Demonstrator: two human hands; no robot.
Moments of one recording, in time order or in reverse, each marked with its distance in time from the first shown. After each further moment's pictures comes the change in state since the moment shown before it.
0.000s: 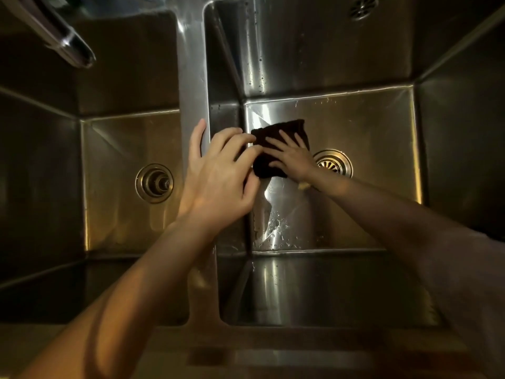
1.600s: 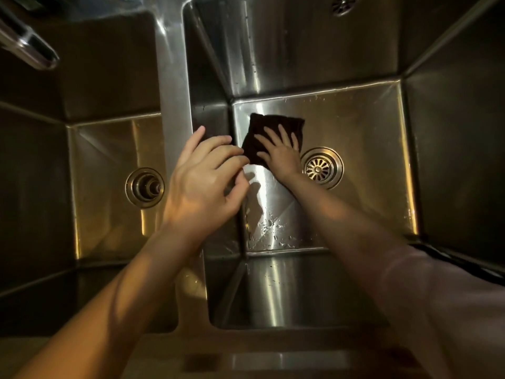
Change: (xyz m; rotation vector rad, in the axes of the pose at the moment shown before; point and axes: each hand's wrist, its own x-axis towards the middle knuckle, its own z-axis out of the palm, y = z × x) left_hand -0.006 -0.004 0.011 -0.139 0.196 0.091; right_hand 0.008 -0.016 0.015 0.142 0.214 0.294
